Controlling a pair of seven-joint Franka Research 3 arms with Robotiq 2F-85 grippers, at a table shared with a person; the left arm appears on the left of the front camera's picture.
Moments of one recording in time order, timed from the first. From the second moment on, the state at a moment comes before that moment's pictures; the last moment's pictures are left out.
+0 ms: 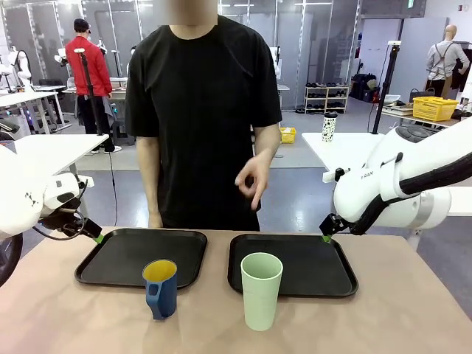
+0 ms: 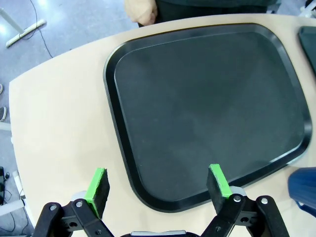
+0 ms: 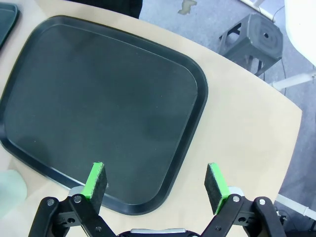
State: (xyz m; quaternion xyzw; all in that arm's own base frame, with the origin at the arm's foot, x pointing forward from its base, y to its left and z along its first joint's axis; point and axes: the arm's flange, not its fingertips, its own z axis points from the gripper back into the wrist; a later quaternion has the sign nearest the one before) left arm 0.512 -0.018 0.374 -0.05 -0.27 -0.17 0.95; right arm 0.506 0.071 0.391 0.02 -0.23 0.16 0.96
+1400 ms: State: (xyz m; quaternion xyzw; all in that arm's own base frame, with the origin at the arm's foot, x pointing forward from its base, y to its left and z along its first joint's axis) left arm 0.512 -0.018 0.374 -0.05 -0.27 -0.17 0.95; right arm 0.506 0.072 0.391 0.02 -0.23 0.16 0.96
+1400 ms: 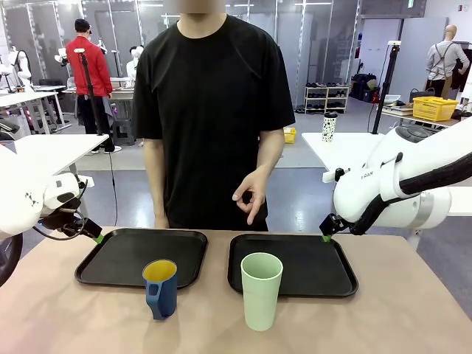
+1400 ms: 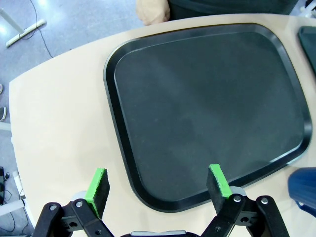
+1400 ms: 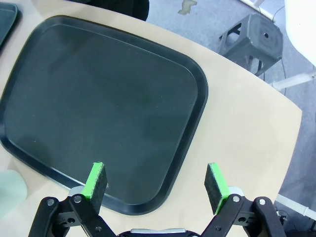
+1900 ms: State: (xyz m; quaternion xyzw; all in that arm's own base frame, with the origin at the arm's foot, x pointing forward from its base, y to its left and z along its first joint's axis) left arm 0.512 -0.018 0.374 -0.05 -0.27 -0.17 0.95; right arm 0.447 0.079 0.407 -0.08 -0.17 0.33 0.92
